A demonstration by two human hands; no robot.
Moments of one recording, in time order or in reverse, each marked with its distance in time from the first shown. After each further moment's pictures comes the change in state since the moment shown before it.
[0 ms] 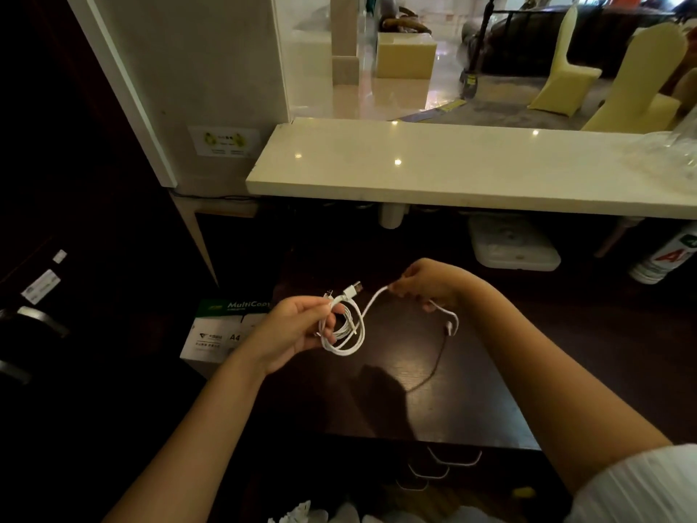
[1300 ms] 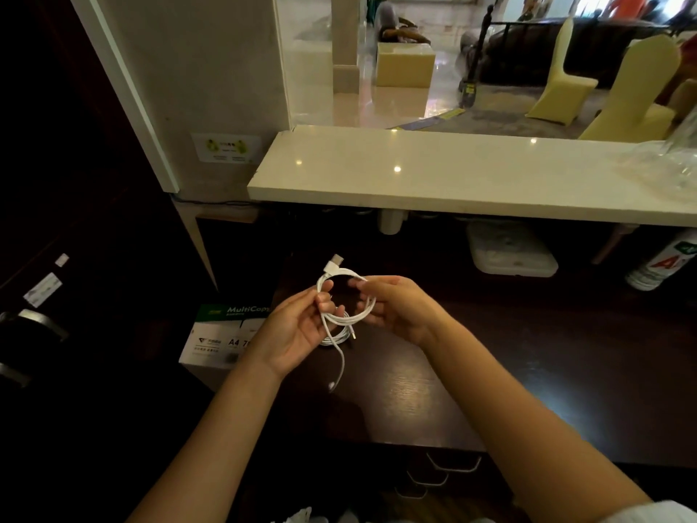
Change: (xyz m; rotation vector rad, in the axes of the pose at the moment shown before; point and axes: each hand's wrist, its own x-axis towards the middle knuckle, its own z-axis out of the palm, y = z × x) left_hand 0.004 0.006 0.016 -0.717 0.052 0.038; right_hand -0.022 -0.027 0.053 0.953 -0.087 -0.069
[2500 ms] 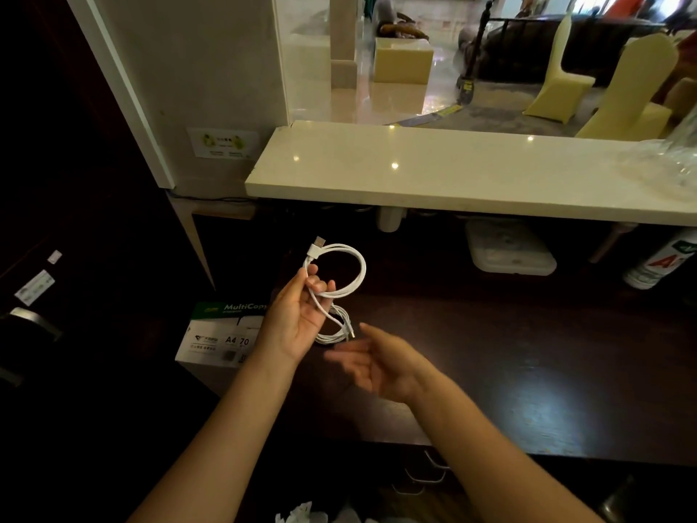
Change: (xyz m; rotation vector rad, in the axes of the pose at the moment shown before) left_hand 0.023 -0.002 0.007 -0.223 0.137 0.184; right_hand -0.013 0.056 0.012 0.290 -0.023 0.459
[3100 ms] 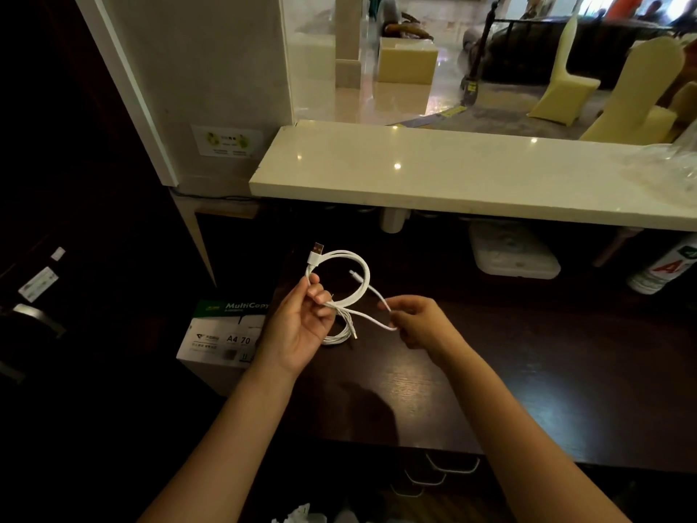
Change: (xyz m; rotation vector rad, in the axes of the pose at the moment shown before) left_hand -0.010 0.000 -0.010 -0.005 -0.070 -0.060; right_hand -0.004 -0.038 -0.033 -0.604 0.394 -0.538
